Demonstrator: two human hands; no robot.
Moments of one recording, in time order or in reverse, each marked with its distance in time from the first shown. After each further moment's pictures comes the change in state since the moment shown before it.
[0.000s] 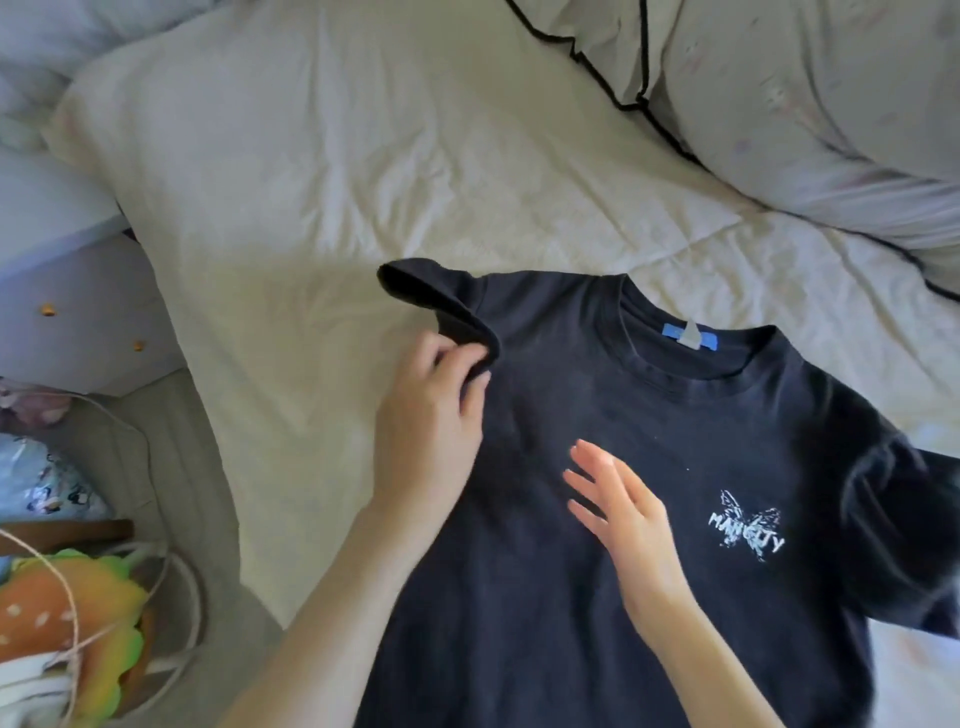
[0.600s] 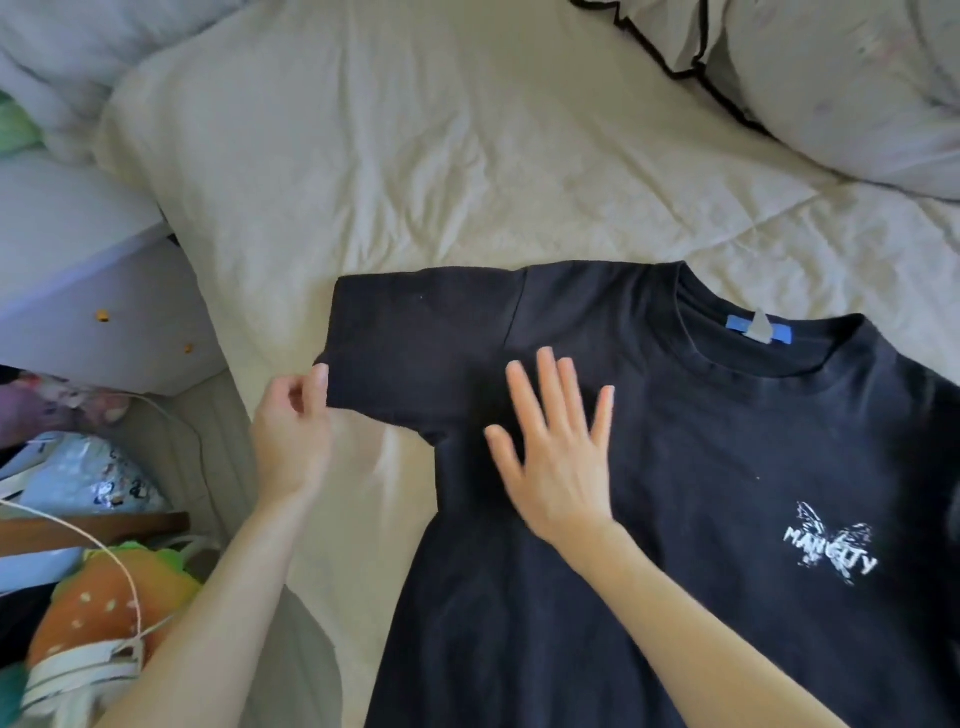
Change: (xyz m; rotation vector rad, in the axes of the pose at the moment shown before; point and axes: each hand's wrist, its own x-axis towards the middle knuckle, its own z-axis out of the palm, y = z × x) left_hand 0.000 -0.132 -0.035 -0.091 0.090 -0.781; right_hand 0.071 0.023 0.088 -1.179 0.122 -0.738
